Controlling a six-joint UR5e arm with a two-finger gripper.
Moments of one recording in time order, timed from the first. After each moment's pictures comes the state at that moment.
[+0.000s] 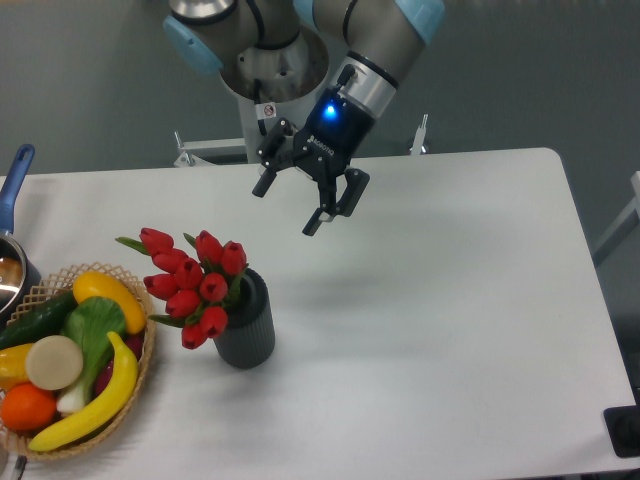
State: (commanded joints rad) arm 2.71 -1.53 -2.06 -0.92 0.54 1.45
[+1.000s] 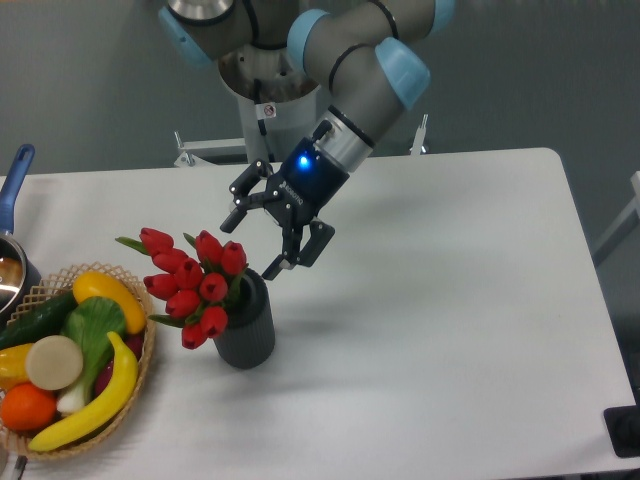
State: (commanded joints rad) arm 2.59 -1.71 -2.01 -0.86 0.54 1.45
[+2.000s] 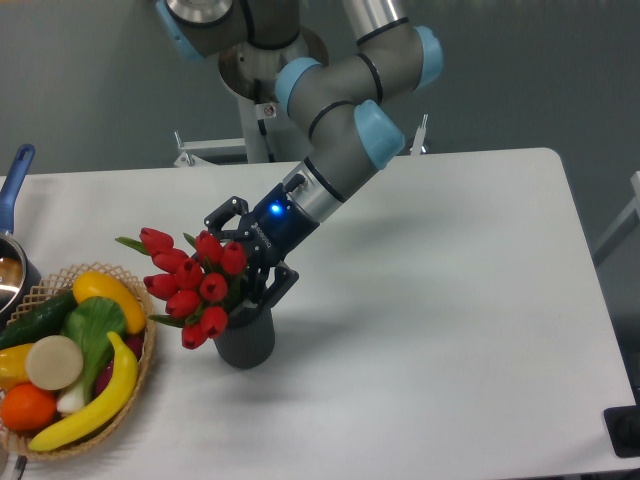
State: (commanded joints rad) arm 2.51 -1.80 -1.97 -0.83 0.52 1.45
